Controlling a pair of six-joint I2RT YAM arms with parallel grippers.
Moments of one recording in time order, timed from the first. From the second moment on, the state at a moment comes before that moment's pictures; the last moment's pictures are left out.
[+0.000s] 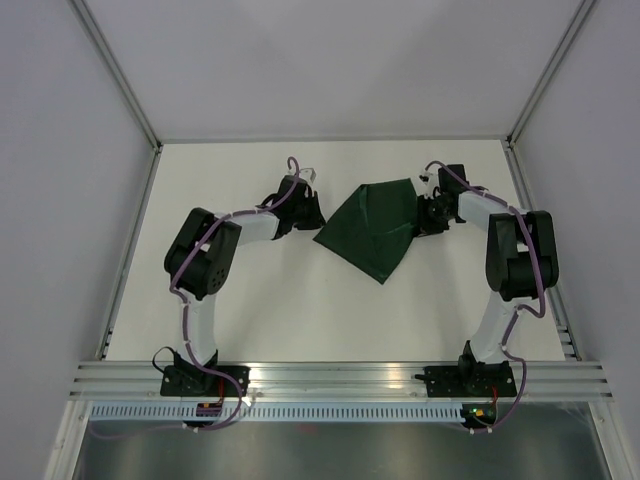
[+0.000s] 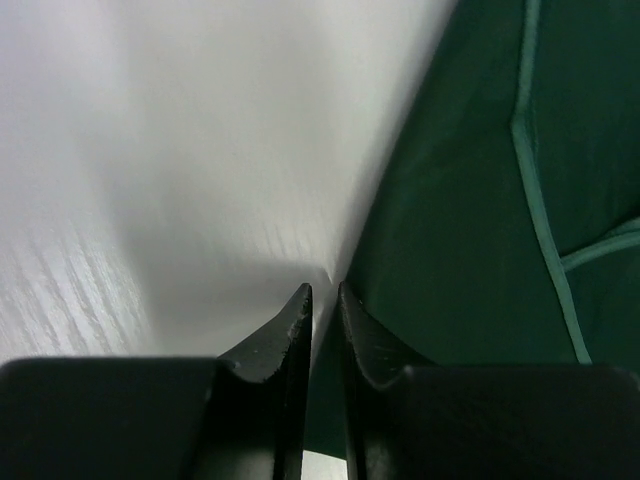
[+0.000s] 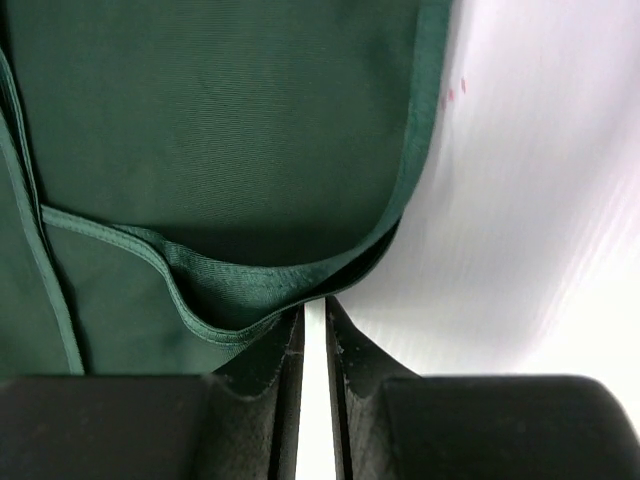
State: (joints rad) left arm -0.48 2.05 1.23 0.11 0.12 -0.43; right arm 0.05 1.90 1.20 -0.44 -0.27 0.03
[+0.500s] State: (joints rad) left arm -0.54 1.92 1.01 0.20 0.09 -0.53; right arm 0.10 2.10 1.47 -0.43 -0.26 0.03
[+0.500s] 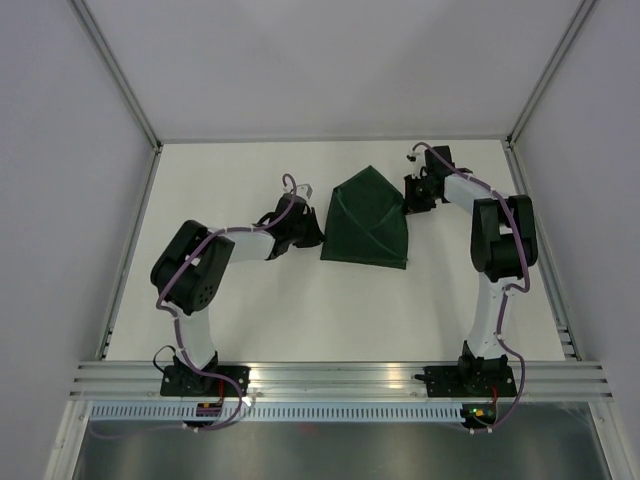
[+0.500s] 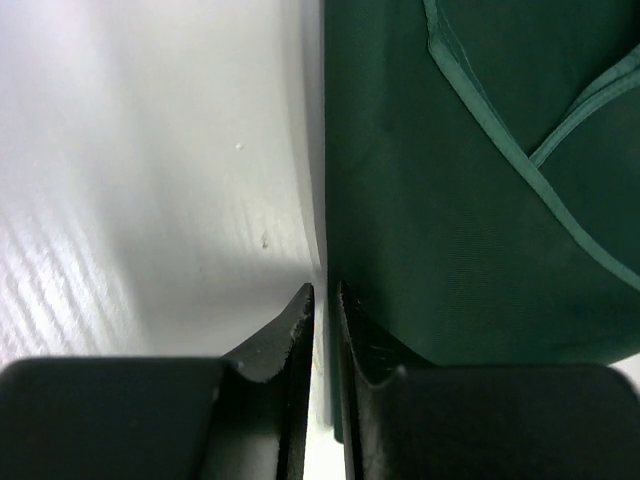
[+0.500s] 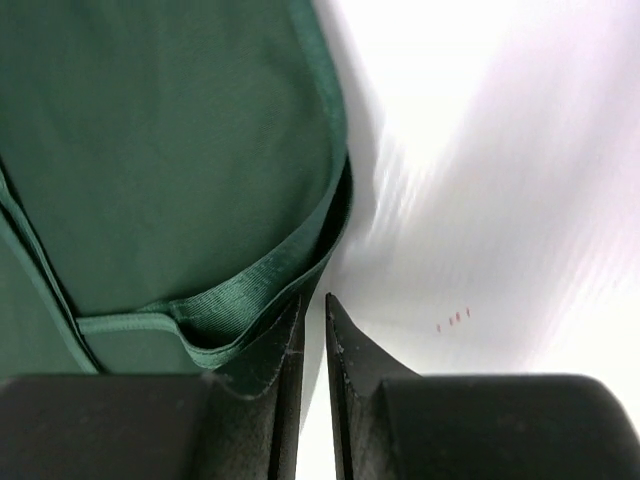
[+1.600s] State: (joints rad) left arm -0.51 1.49 1.11 -0.08 -0.03 -0.48; right arm 0.15 1.63 1.30 -0.47 -0.30 -0.42
